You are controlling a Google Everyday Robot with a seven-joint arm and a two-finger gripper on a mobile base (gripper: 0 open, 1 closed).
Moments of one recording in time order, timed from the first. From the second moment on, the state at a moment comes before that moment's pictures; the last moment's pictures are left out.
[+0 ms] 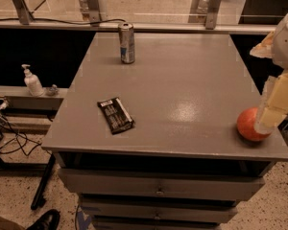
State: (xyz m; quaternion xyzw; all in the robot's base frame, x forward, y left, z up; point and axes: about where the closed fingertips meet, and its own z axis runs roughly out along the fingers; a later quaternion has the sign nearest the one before) arm 0.438 -0.217 0.977 -0.60 0.78 -0.04 0.16
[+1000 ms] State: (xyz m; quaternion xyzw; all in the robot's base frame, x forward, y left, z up) arm 0.480 -0.213 0.978 -0.58 0.78 -0.03 0.22
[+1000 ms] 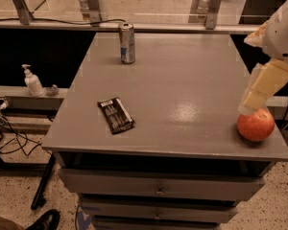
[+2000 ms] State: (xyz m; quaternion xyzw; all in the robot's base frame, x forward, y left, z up) arm 0.588 -0.085 0.967 -0.55 0.74 0.08 0.37
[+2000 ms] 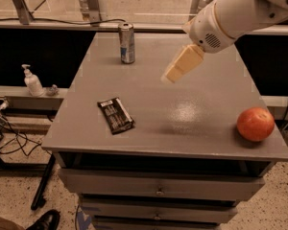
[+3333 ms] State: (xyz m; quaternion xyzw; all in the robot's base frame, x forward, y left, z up) arm 0.653 -0.023 0.954 -0.51 0.70 0.15 0.47
